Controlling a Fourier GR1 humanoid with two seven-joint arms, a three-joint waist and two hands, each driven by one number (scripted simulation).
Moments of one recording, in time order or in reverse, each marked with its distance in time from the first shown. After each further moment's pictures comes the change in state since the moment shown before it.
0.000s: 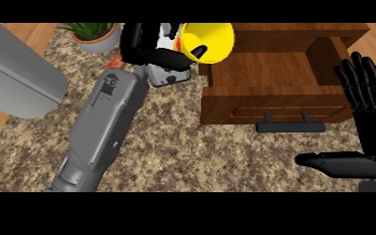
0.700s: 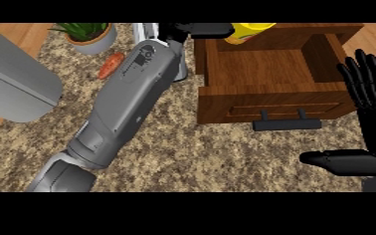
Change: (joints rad) left arm -0.308 -0.003 -0.136 0.352 0.174 0.195 0.050; right arm -0.017 -0.018 -0.023 0.023 -0.020 0.026 -0.013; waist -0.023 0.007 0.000
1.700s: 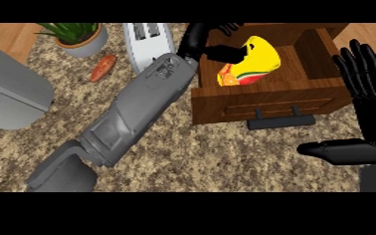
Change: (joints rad) left arm -0.076 0.000 -0.421 0.229 0.222 0.130 0.031; right arm -0.066 -0.015 -0.001 0.047 -0.008 0.015 0.003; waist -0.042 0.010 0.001
